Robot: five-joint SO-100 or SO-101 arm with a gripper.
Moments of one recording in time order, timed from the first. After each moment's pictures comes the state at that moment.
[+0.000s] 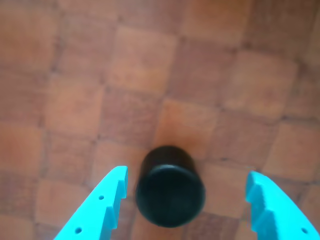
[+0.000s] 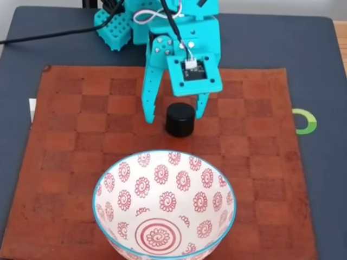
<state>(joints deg) -20.0 128.1 155.0 44.3 99.1</state>
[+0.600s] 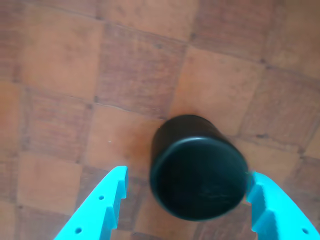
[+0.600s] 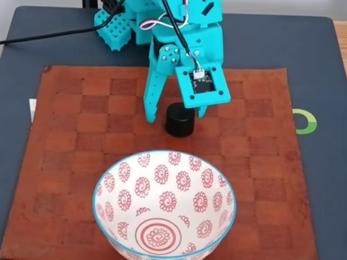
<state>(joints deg) -23.8 127.2 159.3 44.3 99.0</state>
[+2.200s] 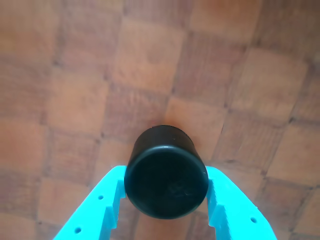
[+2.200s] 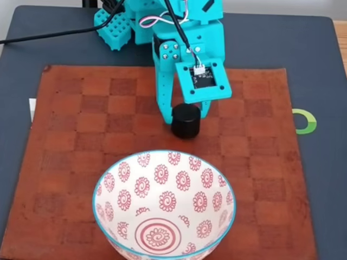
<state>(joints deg) -21.6 127.0 153.7 44.1 98.5</state>
